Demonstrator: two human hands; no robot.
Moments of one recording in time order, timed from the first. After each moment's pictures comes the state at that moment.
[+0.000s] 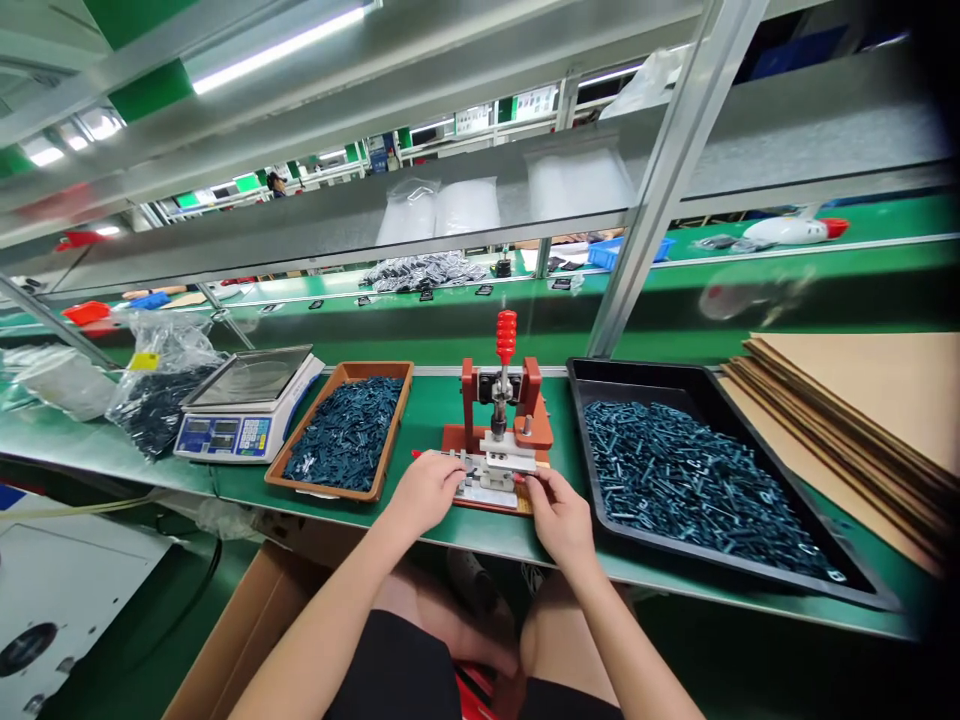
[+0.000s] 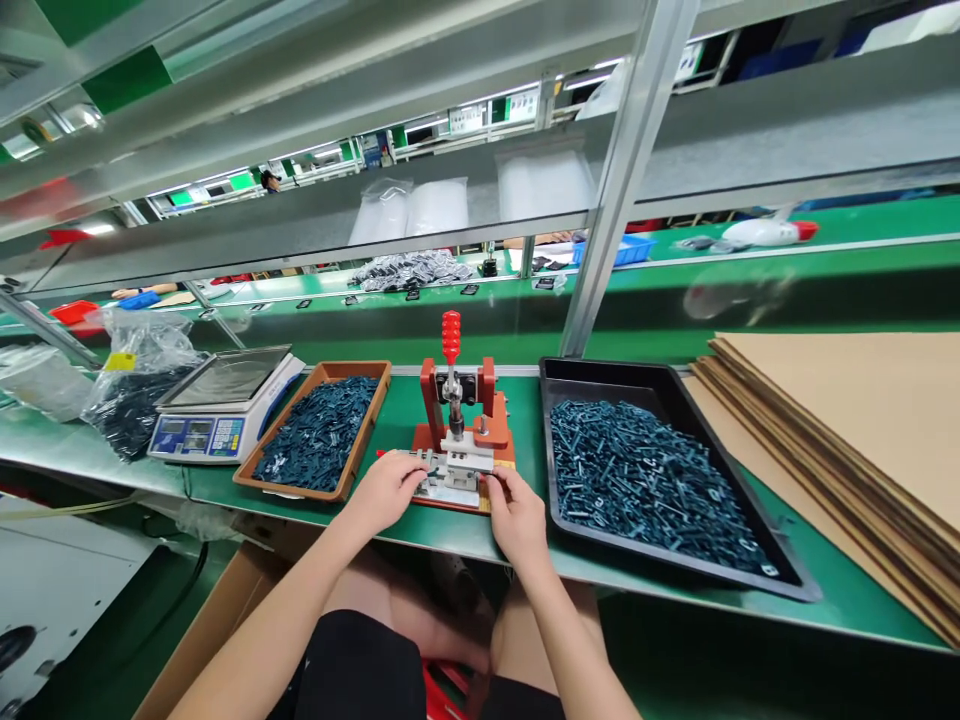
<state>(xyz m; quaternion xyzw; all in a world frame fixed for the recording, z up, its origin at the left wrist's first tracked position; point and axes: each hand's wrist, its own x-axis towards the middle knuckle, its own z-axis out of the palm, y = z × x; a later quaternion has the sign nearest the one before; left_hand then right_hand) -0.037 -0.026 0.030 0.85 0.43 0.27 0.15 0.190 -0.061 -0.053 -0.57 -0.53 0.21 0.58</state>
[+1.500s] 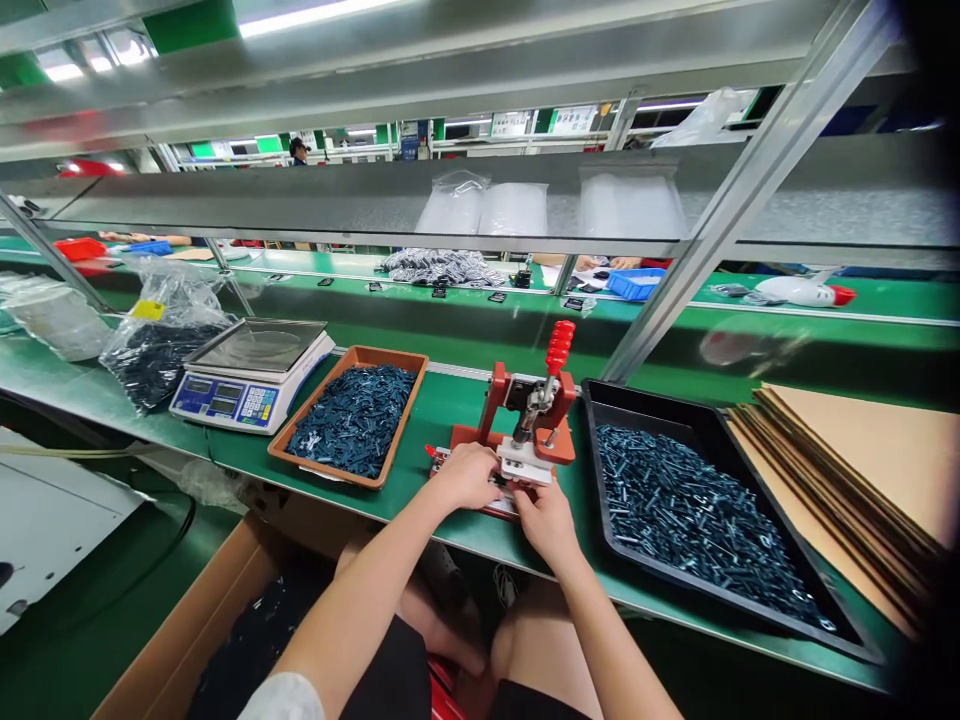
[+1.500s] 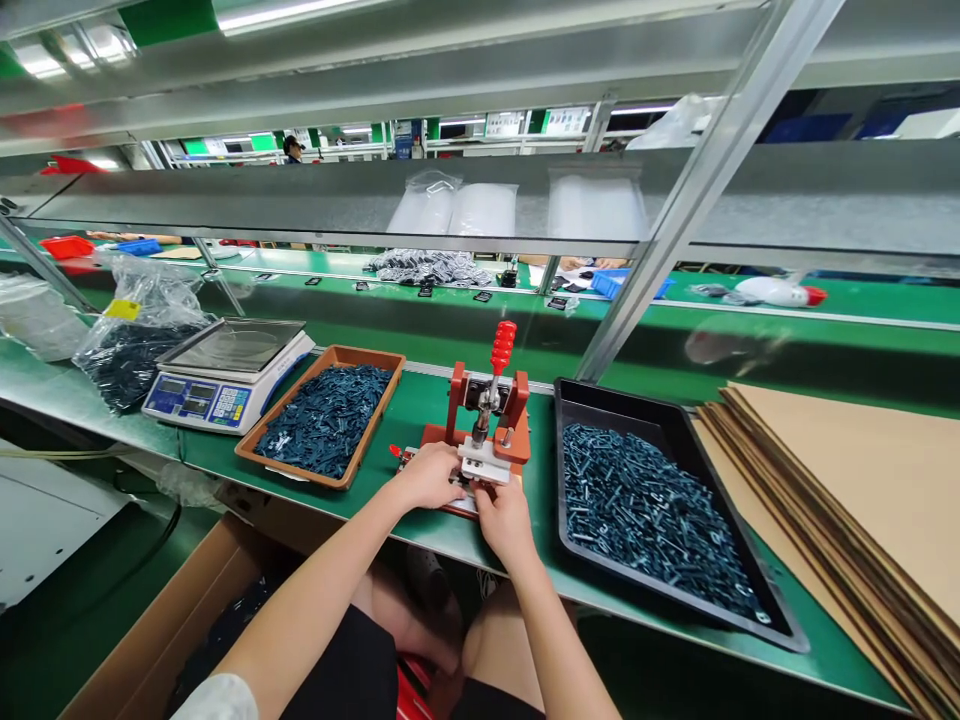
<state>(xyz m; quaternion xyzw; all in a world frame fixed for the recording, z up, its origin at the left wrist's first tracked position) 0.010 0.011 0.019 0.89 0.40 0.12 0.15 0.183 -0.036 -0.057 -0.59 -0.63 0.18 0.48</state>
